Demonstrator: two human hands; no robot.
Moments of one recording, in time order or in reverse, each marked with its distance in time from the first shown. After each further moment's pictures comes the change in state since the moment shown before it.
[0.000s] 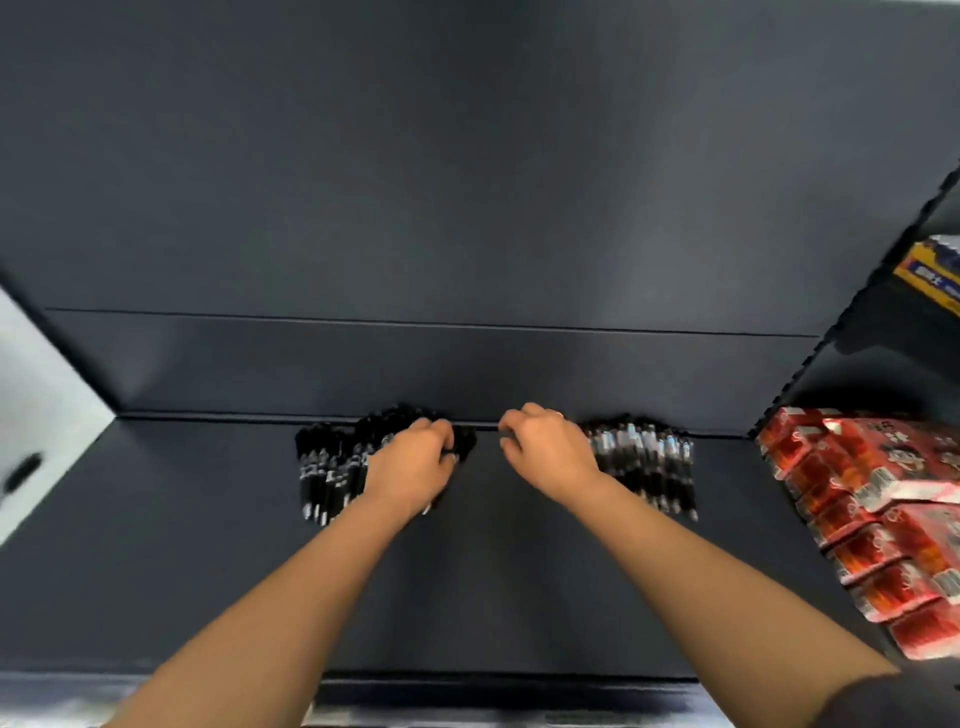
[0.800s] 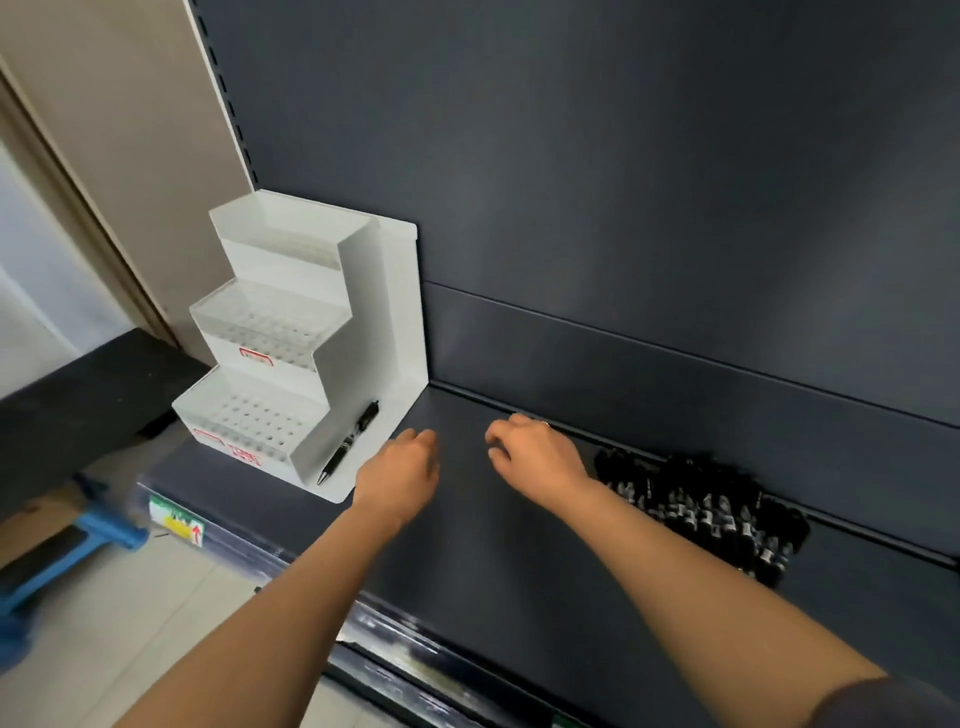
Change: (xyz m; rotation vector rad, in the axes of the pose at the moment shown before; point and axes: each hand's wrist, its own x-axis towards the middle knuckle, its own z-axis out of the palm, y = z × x) left_hand -0.118 -0.338 -0.125 0.077 0.068 -0.477; right_hand 0.105 -0.366 0.100 0.095 -0.187 -0.400
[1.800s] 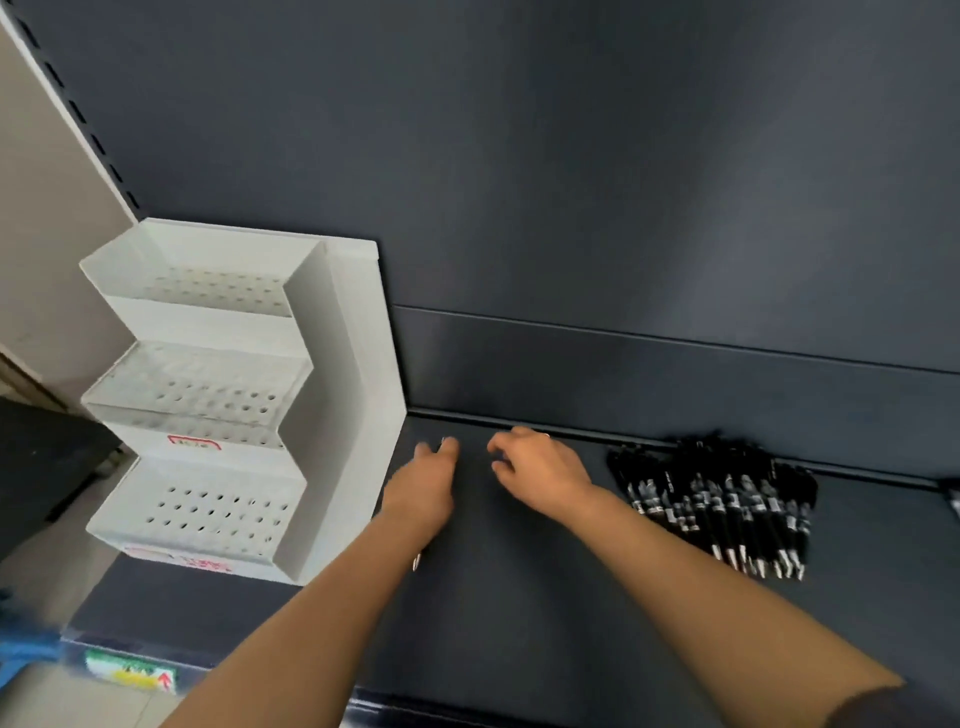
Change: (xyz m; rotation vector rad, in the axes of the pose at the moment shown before) left_hand 0.082 -0.022 0.008 0.086 -0.273 0.127; right_hand 0.061 -0.010 0.030 0.071 -0.108 0.222
